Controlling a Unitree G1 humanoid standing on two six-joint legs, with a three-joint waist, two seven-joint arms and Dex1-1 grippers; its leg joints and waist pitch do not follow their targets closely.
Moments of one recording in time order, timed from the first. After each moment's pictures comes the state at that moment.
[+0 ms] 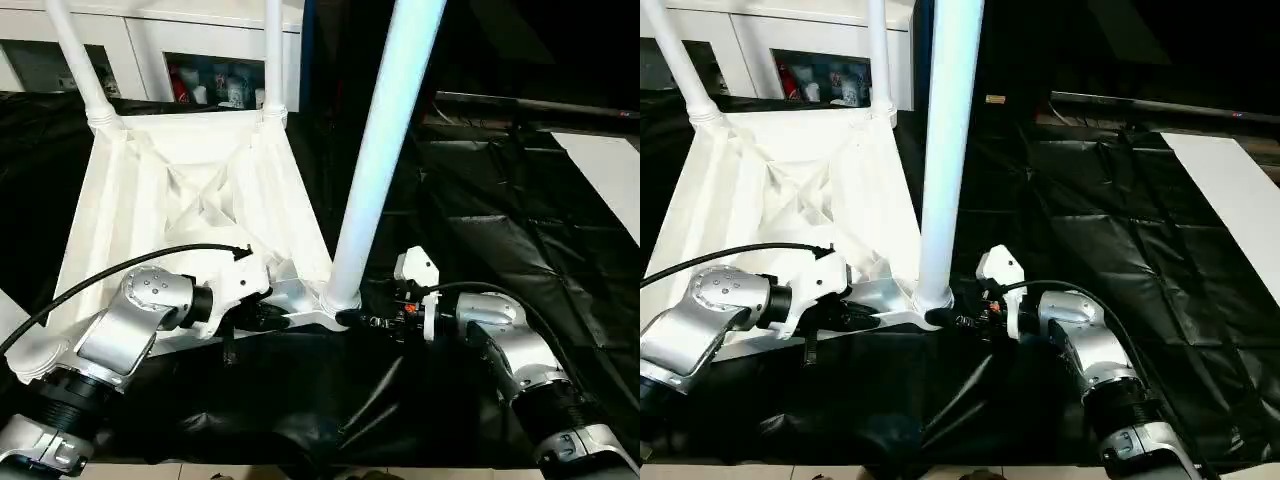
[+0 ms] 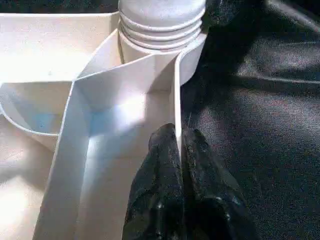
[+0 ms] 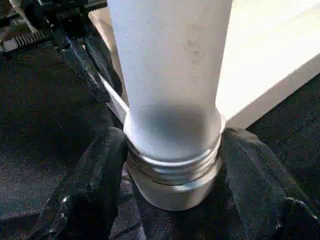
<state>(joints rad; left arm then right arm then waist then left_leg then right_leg) -0.41 0.57 -0.32 0.17 -0.04 0.32 -1.16 -0.42 -0.28 0.18 0.51 0.20 0.08 1.09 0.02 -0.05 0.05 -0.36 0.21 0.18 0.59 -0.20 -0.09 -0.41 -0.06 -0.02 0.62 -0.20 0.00</state>
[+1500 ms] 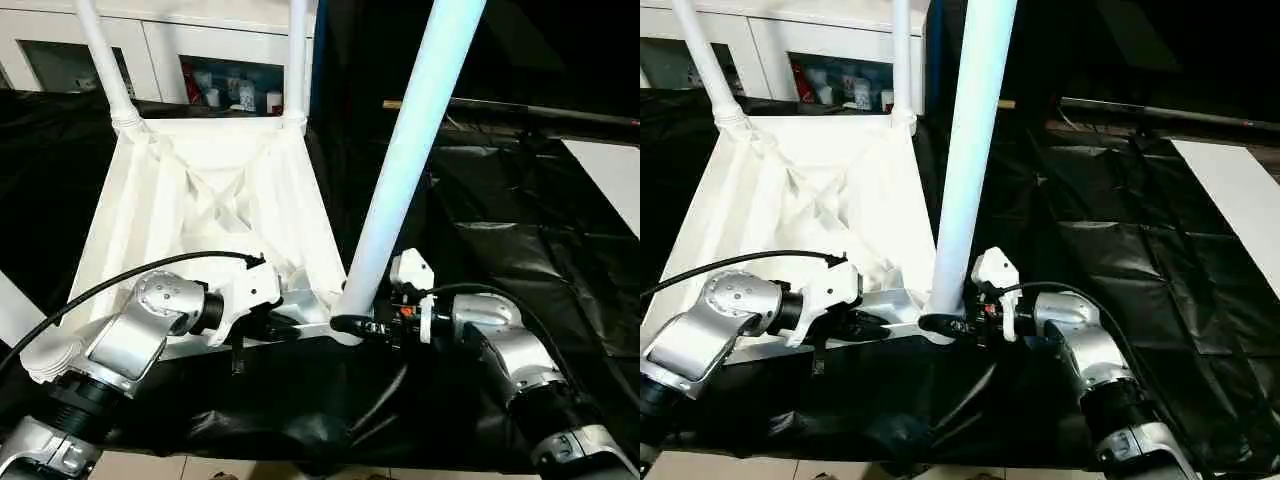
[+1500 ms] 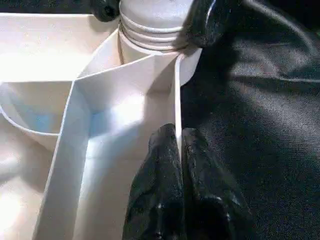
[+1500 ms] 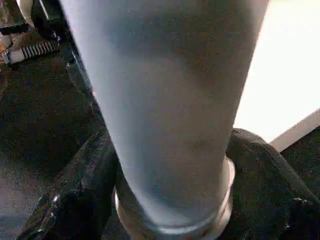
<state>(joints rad) -0.40 0.56 -0.35 0.15 -0.05 0.32 -1.19 -0.40 -0.29 0.21 0.50 0.20 0.05 1.11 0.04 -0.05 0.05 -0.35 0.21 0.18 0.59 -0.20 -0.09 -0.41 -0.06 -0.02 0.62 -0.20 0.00</state>
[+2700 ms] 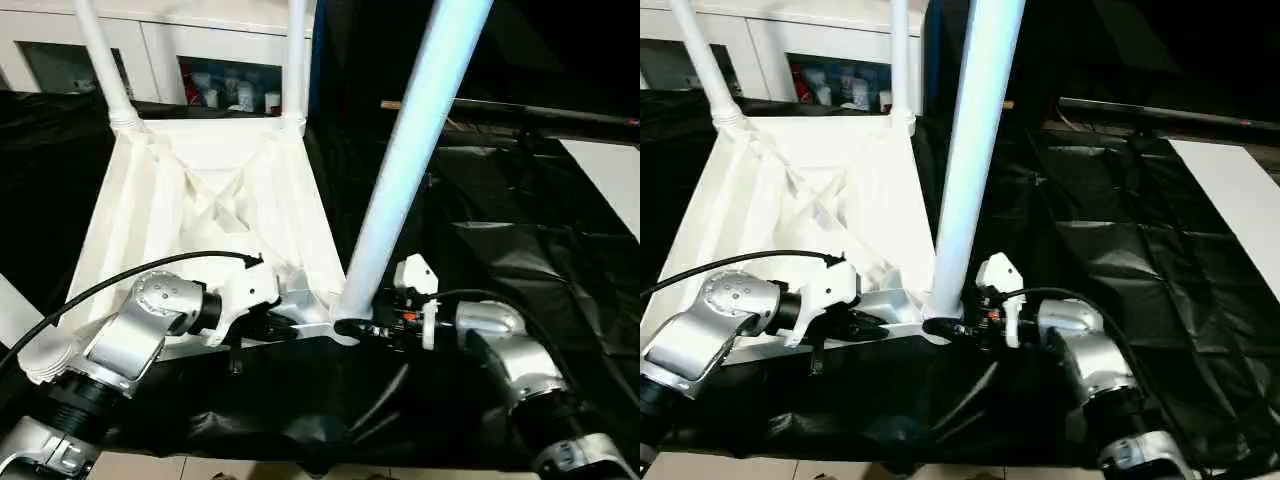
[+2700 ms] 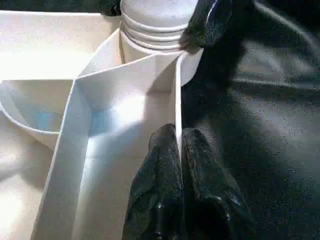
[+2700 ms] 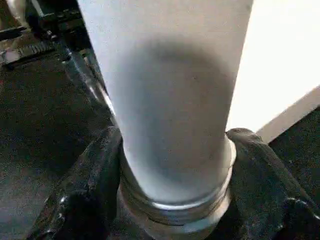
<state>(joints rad) -0.40 0.54 -0.33 0.18 -0.04 0.34 -1.15 -0.39 -0.23 0.18 0.53 0.20 0.04 1.01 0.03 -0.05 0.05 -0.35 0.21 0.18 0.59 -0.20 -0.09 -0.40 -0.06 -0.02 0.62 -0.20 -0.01</state>
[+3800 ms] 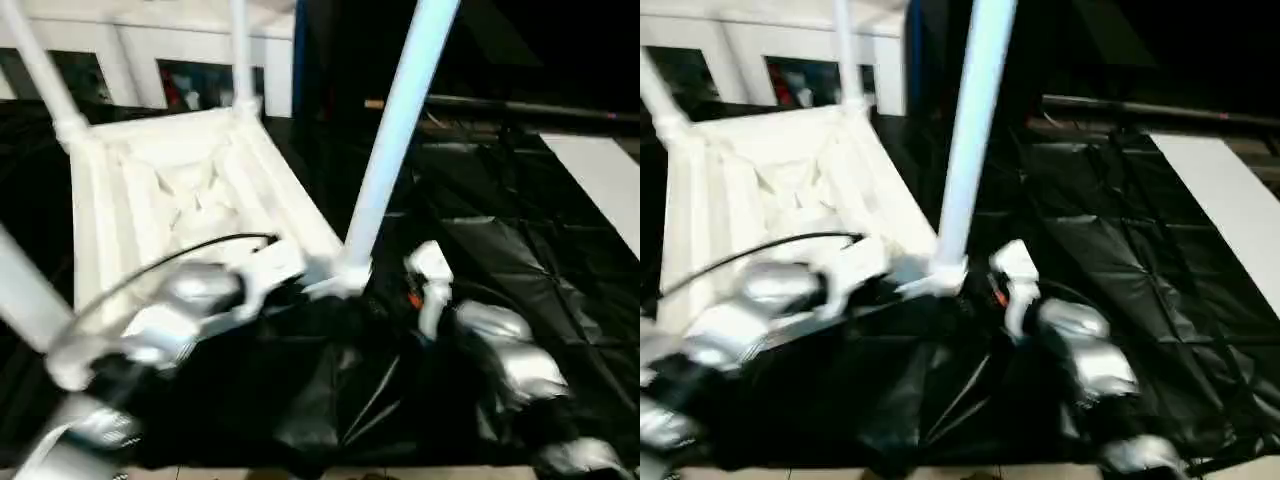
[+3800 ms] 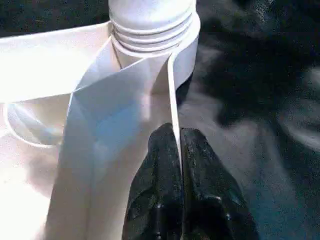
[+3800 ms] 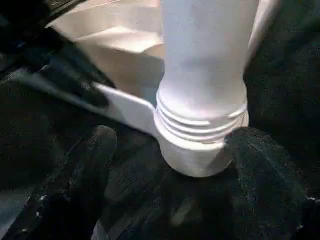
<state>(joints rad) -0.46 0.50 -0.35 0.25 0.02 0.26 -1.04 -0.35 -0.29 0.13 0.47 0.23 0.09 0.96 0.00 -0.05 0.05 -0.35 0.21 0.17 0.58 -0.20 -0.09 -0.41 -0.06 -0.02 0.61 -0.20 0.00</state>
